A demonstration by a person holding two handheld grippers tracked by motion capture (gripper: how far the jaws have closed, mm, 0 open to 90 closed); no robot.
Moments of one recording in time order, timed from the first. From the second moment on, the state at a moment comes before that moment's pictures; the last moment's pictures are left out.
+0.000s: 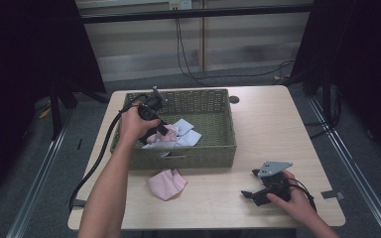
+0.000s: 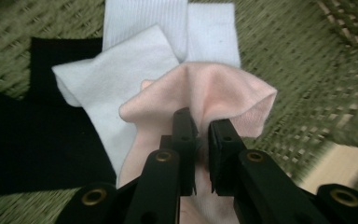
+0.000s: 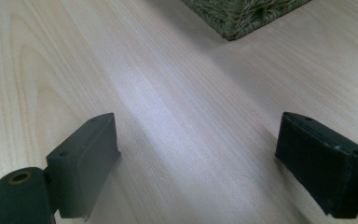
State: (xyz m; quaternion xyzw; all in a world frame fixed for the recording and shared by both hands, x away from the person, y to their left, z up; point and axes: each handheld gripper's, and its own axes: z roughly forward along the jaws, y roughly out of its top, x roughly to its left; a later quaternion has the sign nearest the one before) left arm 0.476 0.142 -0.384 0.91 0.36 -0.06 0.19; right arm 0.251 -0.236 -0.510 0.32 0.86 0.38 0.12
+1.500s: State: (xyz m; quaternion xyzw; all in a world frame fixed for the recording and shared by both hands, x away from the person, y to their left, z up) left arm 0.441 0.145 -0.323 0.92 0.31 -0.10 0.23; right arm 0.251 -0.236 -0.510 0.32 0.86 0.38 0.12
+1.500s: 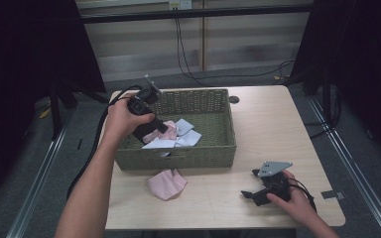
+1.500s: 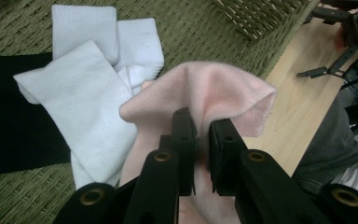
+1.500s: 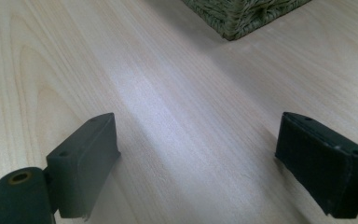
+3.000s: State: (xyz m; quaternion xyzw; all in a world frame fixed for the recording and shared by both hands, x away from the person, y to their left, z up) left arm 0.395 0.128 -0.313 0.94 0.24 -0.12 0.23; right arm 0.251 -0.236 -0.510 0.32 0.86 0.38 0.12
